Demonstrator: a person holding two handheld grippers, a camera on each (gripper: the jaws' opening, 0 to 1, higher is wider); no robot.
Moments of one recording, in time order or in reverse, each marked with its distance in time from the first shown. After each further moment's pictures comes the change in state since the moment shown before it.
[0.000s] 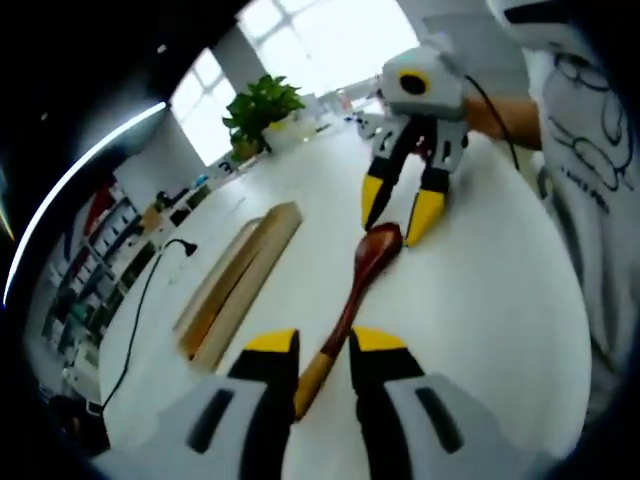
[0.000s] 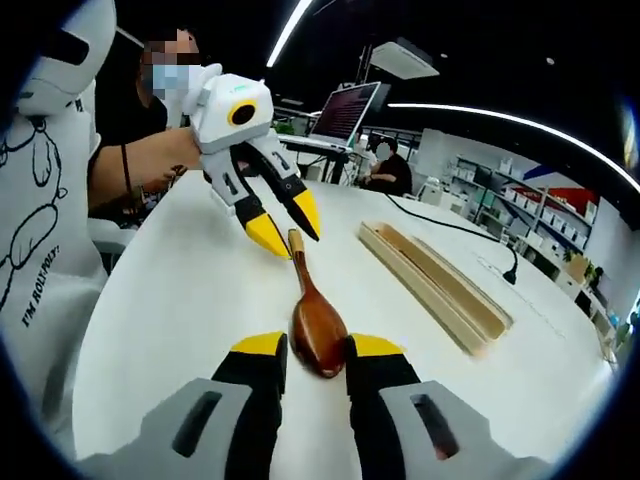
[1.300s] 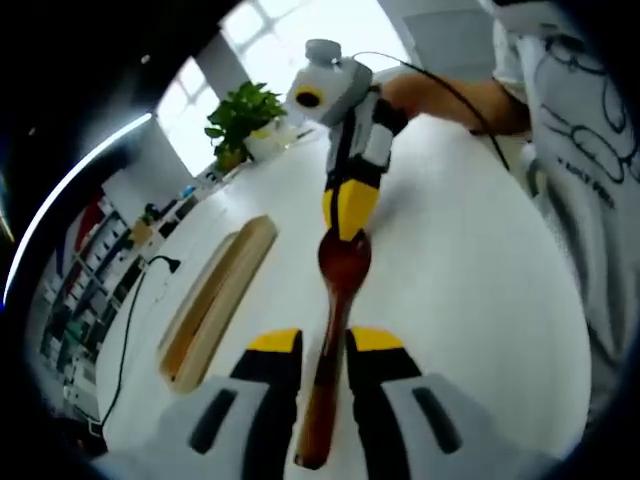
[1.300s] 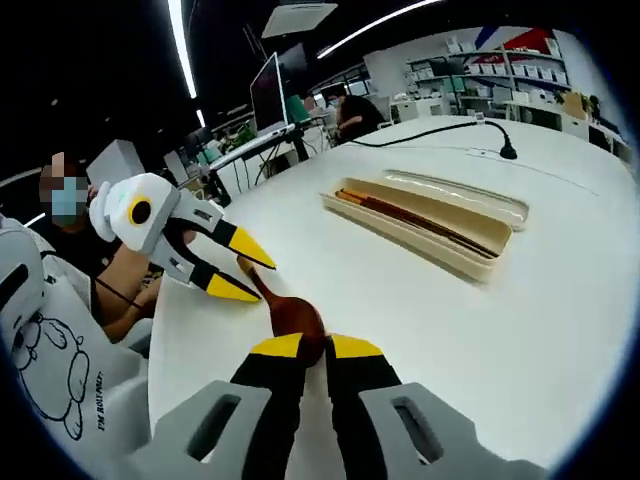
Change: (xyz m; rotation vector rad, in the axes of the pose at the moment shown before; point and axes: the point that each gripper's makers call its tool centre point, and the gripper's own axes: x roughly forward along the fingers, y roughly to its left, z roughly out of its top) left arm 0.017 -0.018 0.013 0.053 -0.023 -0.040; right arm 0.005 -0.017 -0.014 0.482 0.151 0.121
